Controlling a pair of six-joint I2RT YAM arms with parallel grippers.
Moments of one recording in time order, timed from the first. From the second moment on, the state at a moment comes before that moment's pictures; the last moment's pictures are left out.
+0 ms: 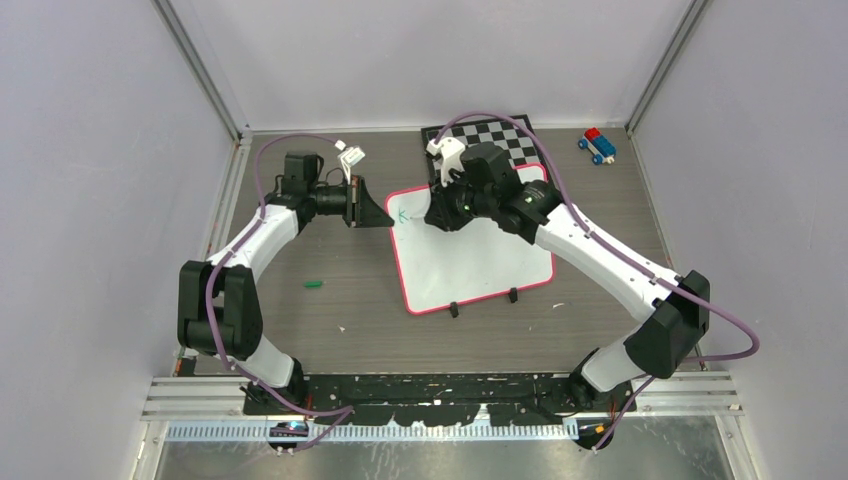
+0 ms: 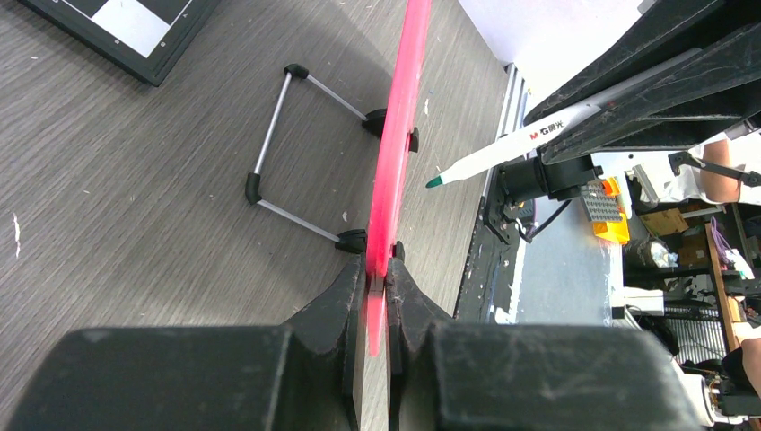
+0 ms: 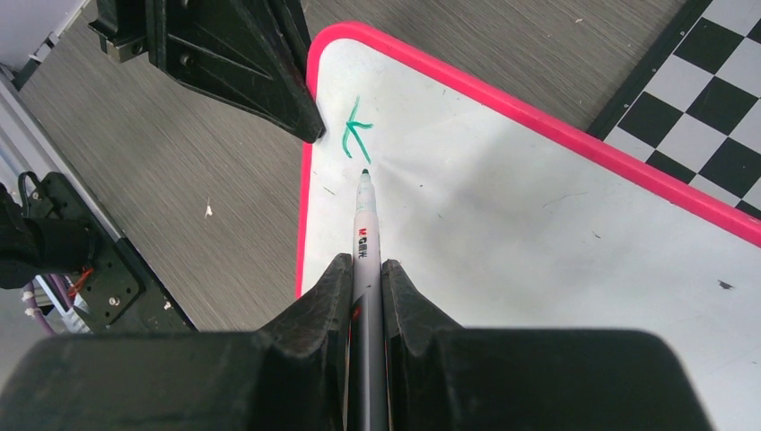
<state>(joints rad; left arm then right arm) -0.16 1.56 1.10 -0.22 1.15 -0.13 0.72 1.50 1.44 -0.54 -0.19 0.13</state>
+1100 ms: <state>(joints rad) -0.16 1.56 1.10 -0.22 1.14 -0.13 0.73 1.53 1.42 -0.51 -0.17 0.13</state>
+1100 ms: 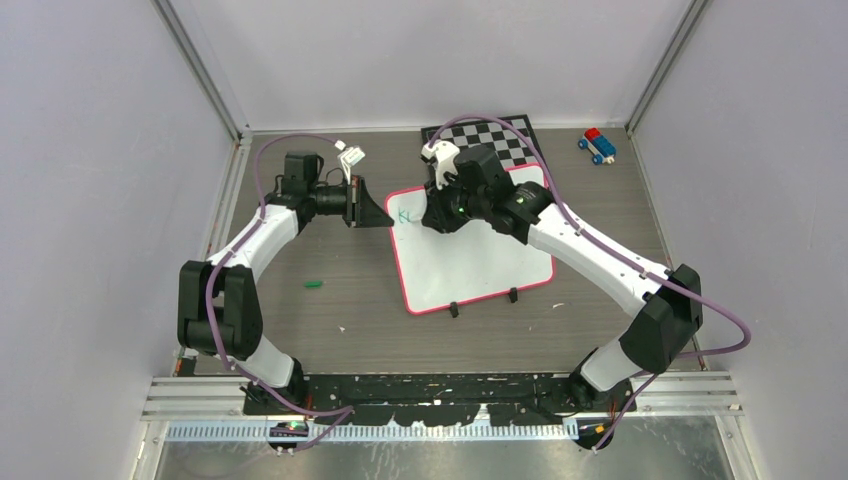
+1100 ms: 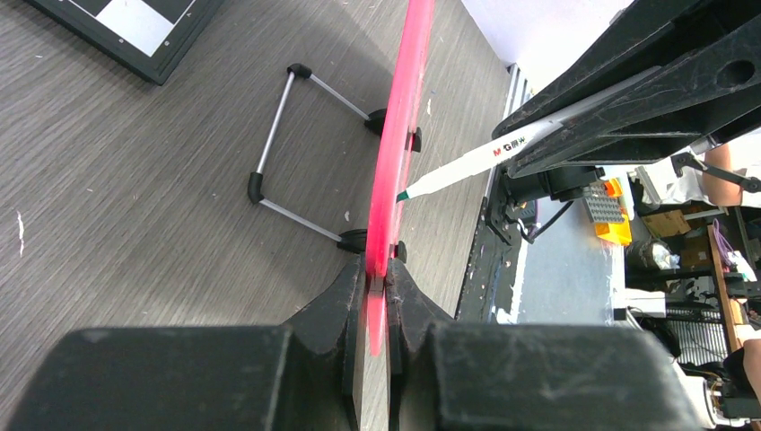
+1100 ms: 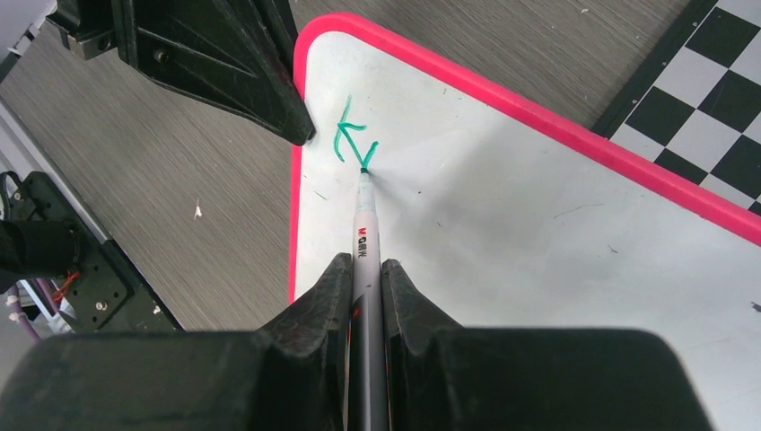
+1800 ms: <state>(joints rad) -0.16 1.56 1.10 -0.23 1.15 -0.13 0.72 1.53 1.50 -0.54 -0.18 0.13</state>
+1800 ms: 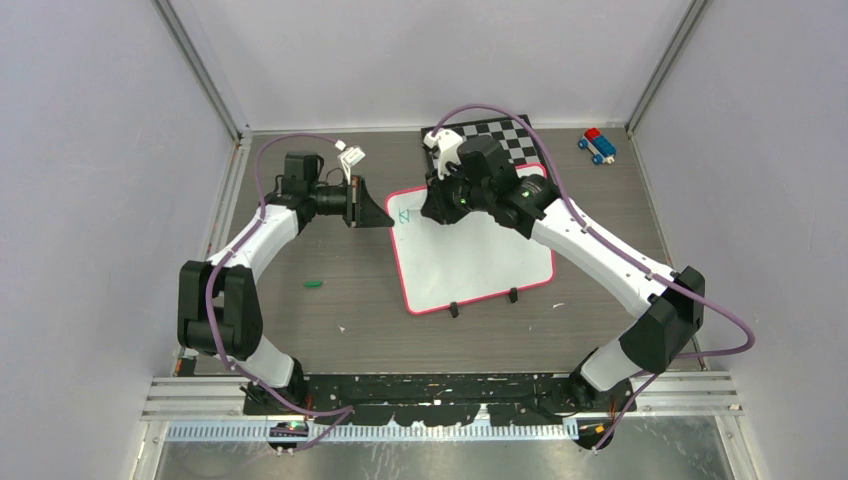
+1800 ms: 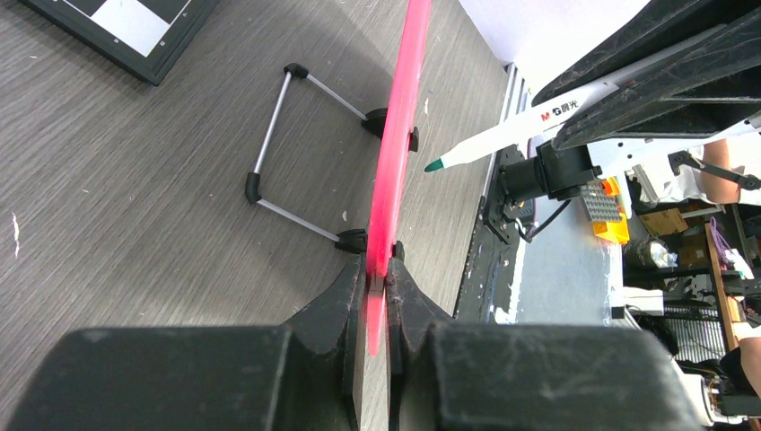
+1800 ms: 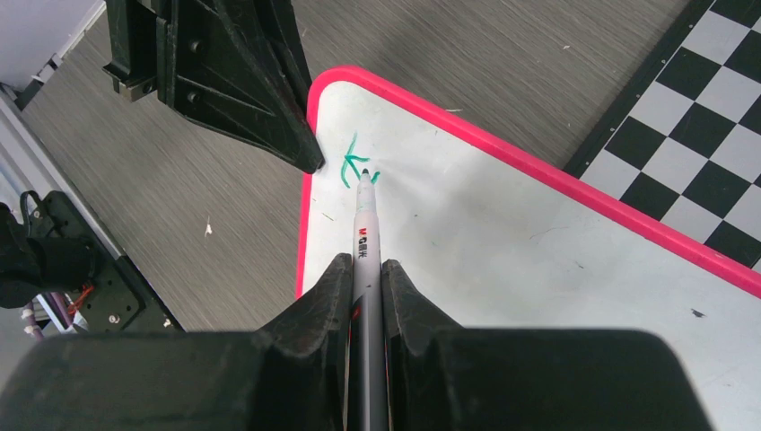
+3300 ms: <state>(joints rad) -0.16 1.56 1.10 -0.23 1.15 -0.12 0.72 1.51 1.49 -0.55 -0.12 0.10</state>
